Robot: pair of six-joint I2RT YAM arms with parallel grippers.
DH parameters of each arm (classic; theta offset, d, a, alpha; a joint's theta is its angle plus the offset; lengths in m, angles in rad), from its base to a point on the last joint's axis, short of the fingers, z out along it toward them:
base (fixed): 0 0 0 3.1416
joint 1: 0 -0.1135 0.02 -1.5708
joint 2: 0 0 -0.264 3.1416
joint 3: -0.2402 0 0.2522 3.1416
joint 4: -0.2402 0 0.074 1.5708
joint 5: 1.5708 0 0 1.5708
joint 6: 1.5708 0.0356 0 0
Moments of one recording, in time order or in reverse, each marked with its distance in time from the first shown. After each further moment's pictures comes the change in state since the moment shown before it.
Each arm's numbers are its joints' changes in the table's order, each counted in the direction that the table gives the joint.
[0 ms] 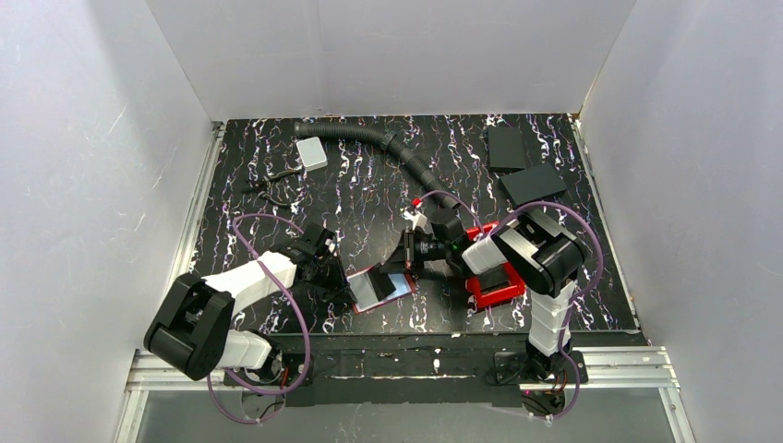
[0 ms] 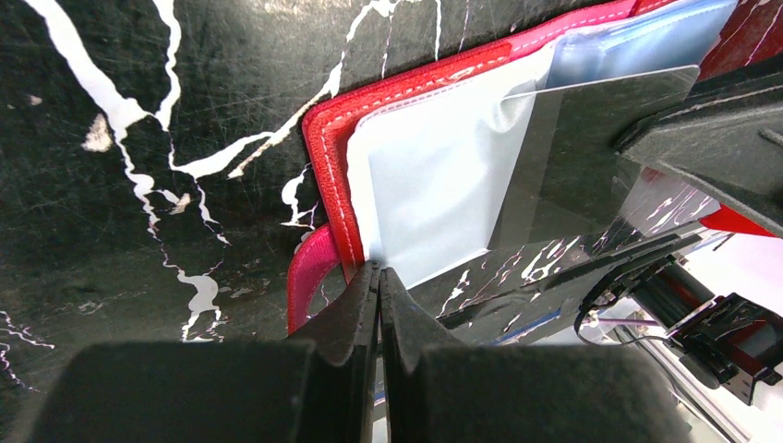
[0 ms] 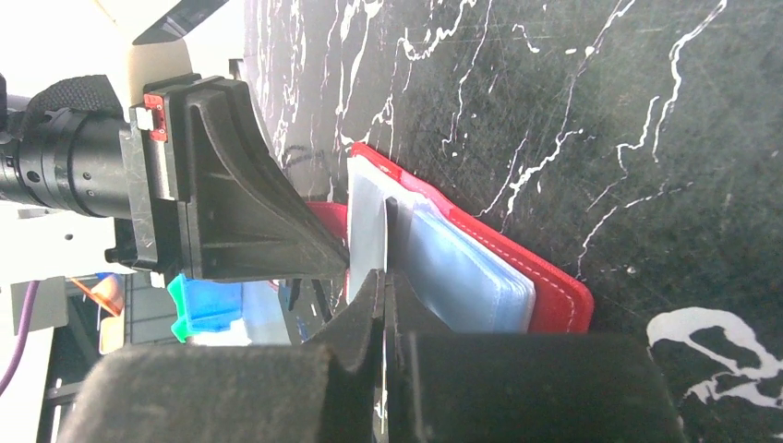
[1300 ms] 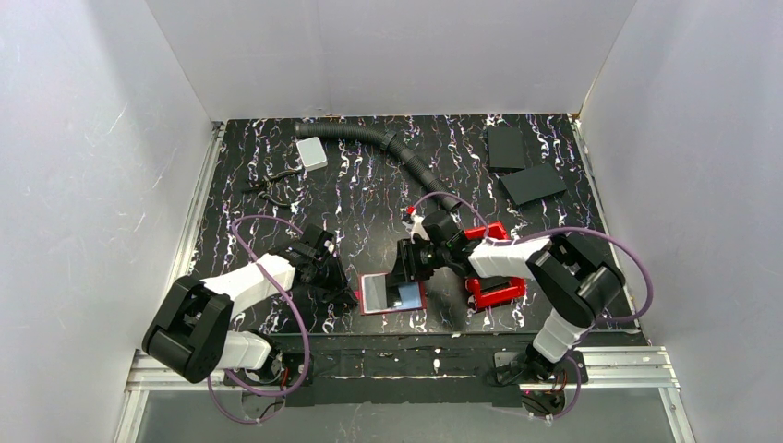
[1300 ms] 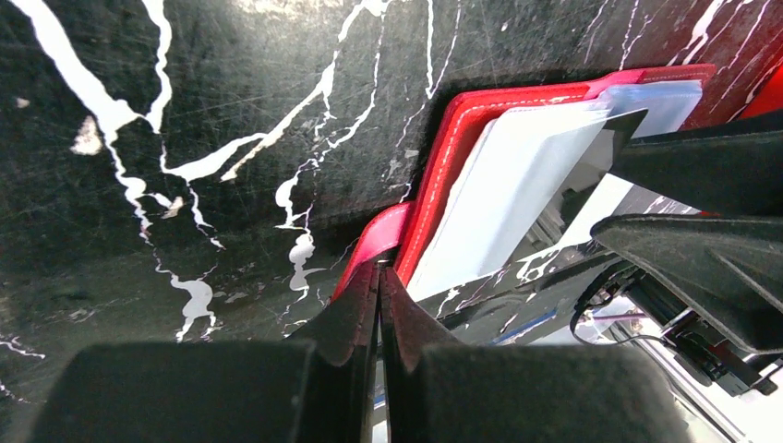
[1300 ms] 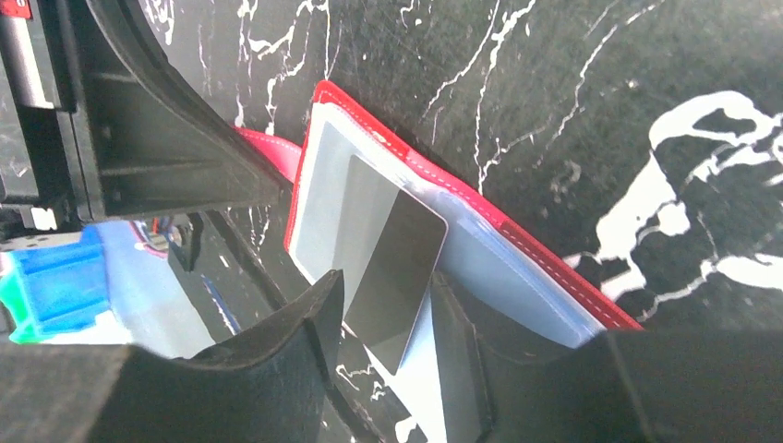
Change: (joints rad) left arm 0.000 0.016 0.021 0.031 0.004 -0.009; right arm -0.092 0.249 -0.016 -0.527 0.227 -0.266
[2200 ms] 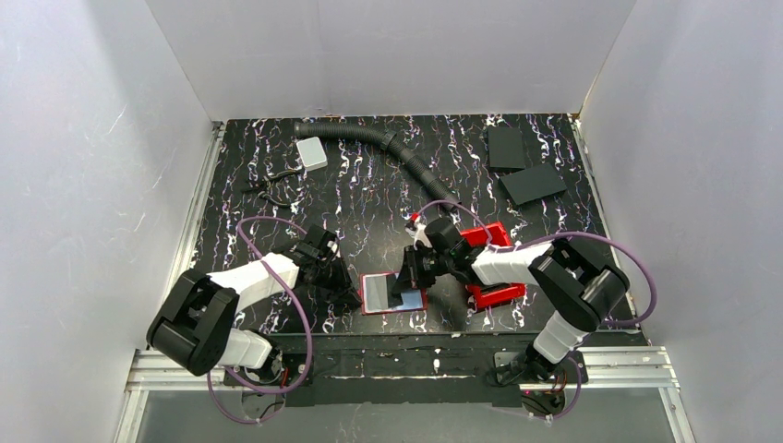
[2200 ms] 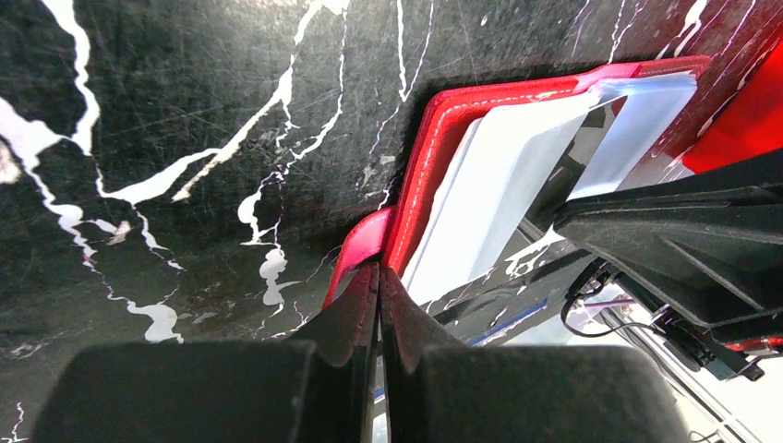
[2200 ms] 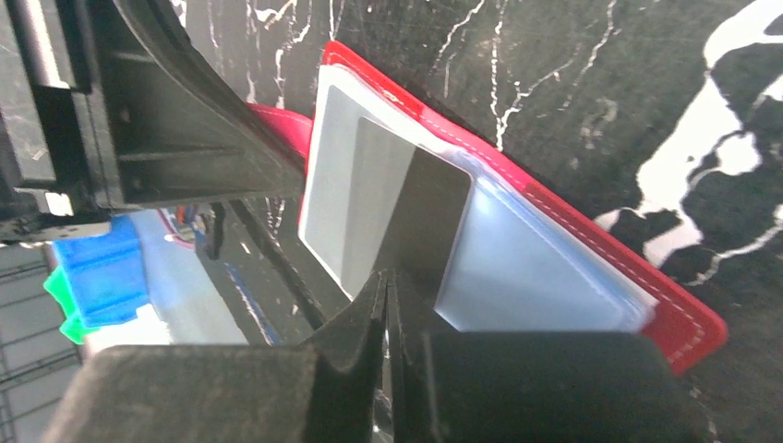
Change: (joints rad) left arm 0.013 -0.037 0.003 0.049 0.043 -0.012; right arm -0.017 0.049 0.064 0.003 -0.005 0.060
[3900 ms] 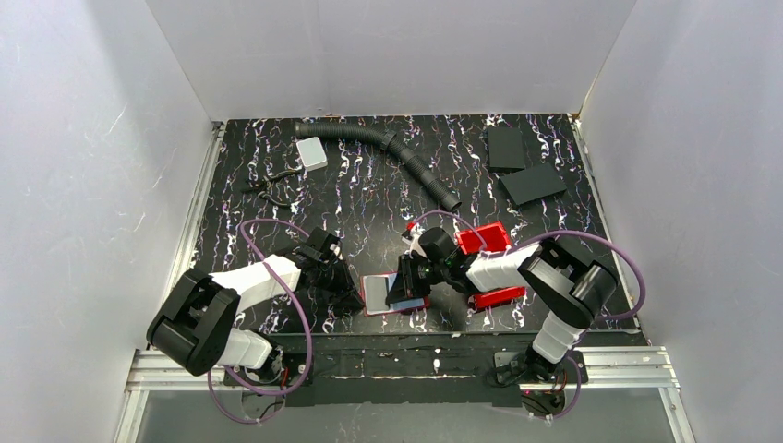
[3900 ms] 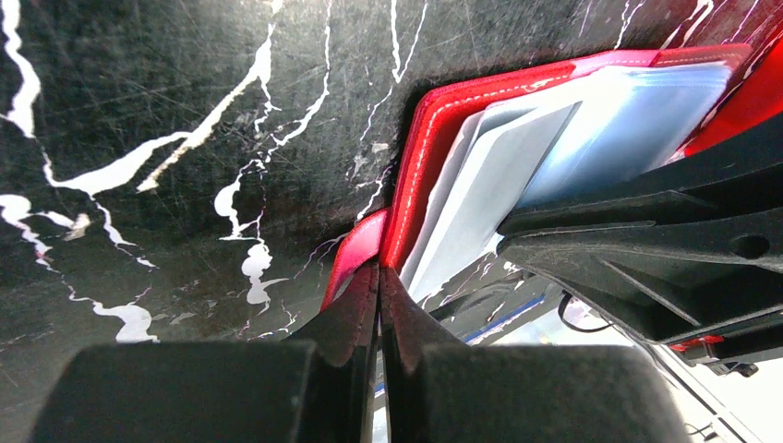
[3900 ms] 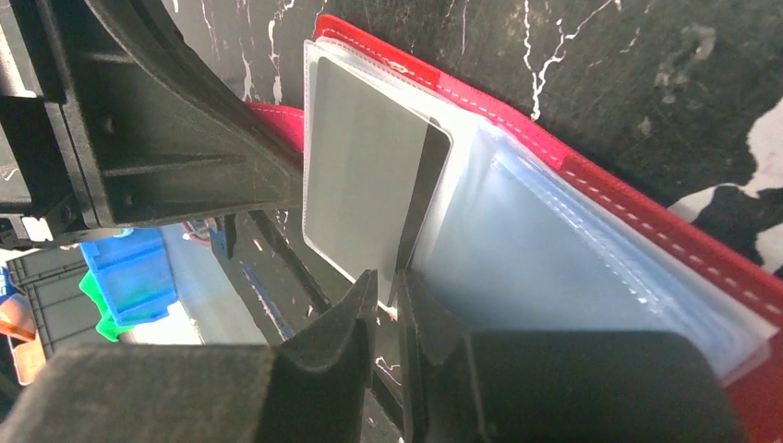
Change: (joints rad) left arm 0.034 -0.006 0.015 0.029 0.009 -0.044; right arm -0.070 -0.053 0.040 0.122 0.011 0.143
